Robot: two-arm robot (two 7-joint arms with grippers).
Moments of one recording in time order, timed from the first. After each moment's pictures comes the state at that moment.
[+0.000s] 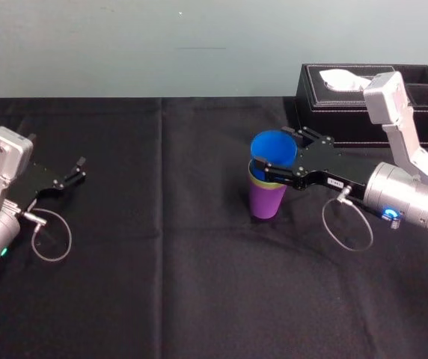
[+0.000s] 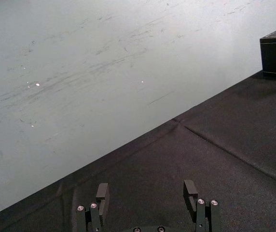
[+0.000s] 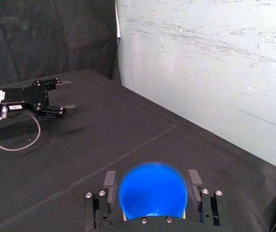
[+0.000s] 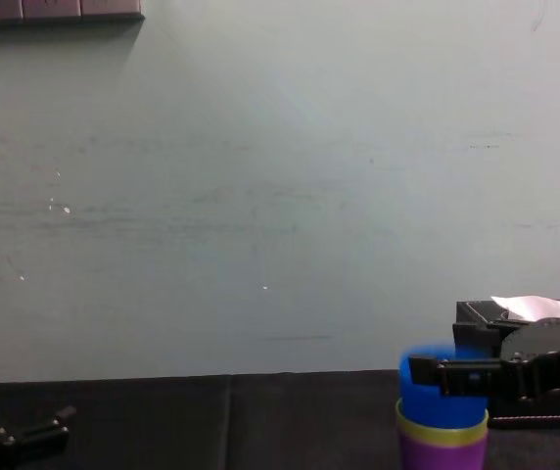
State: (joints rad) left arm -0.20 0.60 0.45 -1.41 -0.25 -0.12 0.03; right arm 0.36 0.56 -0.45 -1.45 0.48 0.07 0.57
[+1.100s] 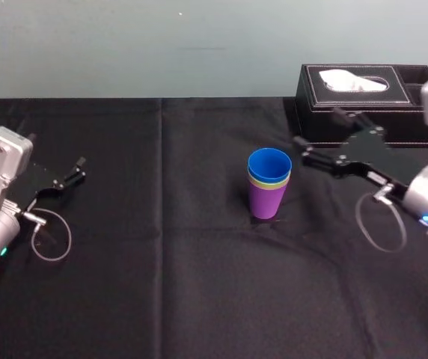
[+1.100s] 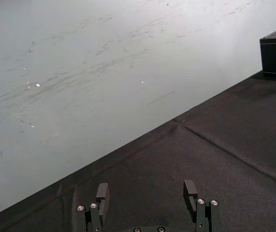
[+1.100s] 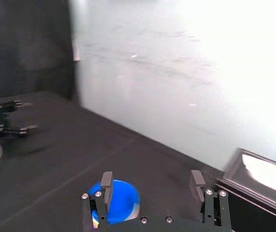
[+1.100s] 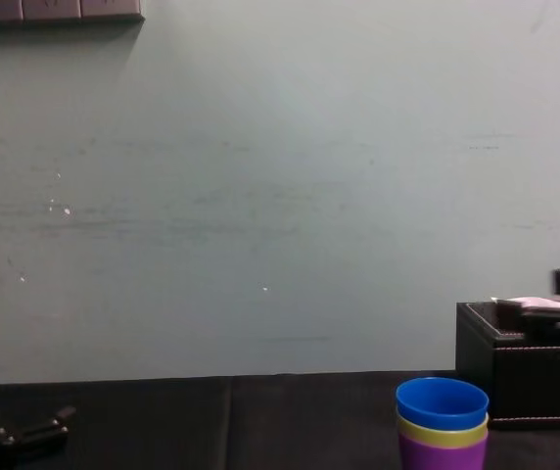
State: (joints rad) left arm -0.20 0.60 0.45 -1.41 -0.25 -0.12 0.03; right arm 0.17 0.61 -0.29 -1.63 0.48 0.02 0.41
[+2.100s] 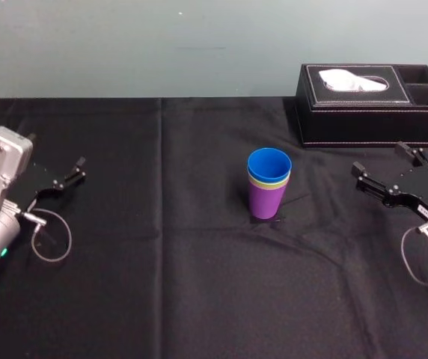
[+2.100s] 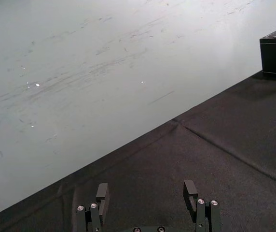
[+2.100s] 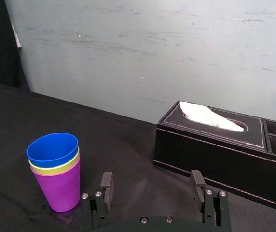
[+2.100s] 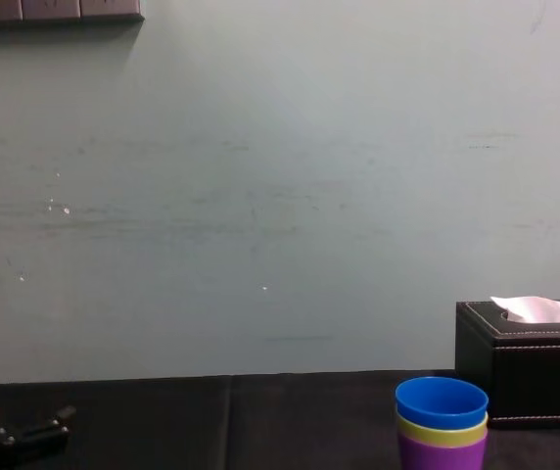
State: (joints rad) left arm -0.20 0.60 0.45 -1.41 -0.25 -0.12 0.03; right arm -0.02 0.60 -0.13 -1.61 0.46 -0.05 0.31
